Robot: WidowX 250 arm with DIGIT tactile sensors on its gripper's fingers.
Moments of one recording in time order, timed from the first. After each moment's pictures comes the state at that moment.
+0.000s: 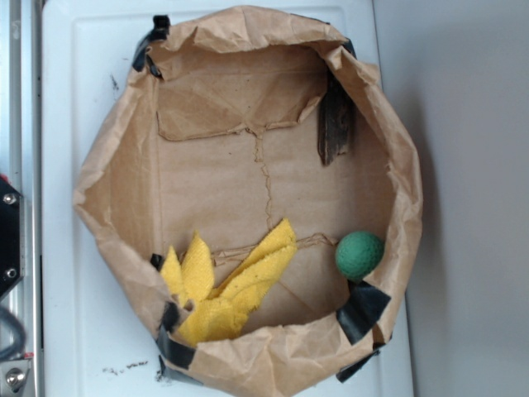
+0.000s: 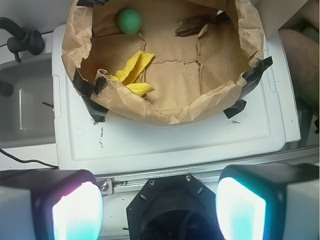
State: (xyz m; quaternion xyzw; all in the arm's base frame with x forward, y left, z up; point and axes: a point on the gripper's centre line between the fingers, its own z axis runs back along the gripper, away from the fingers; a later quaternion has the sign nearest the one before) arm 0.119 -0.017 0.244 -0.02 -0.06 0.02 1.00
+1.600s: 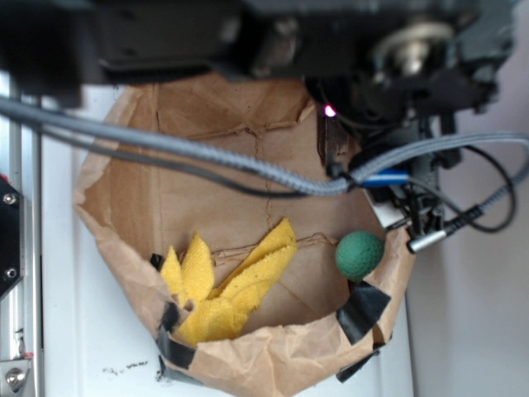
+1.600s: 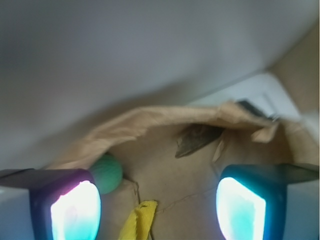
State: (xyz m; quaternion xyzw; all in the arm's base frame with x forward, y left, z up) arm 0.321 0.008 0.145 -0.02 -0.10 0.20 0.97
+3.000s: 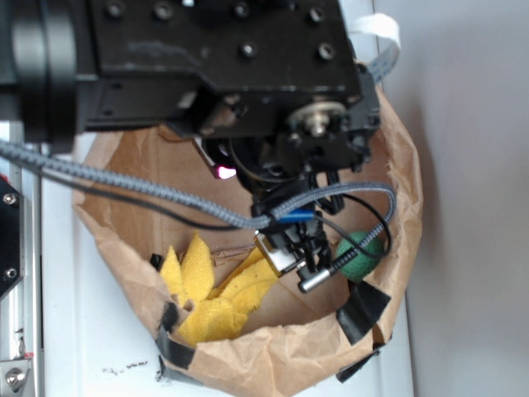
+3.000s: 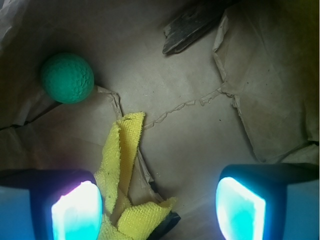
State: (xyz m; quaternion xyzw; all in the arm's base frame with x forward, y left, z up) arm 0.263 -0.011 0.123 -0.05 0.03 0.22 0.97
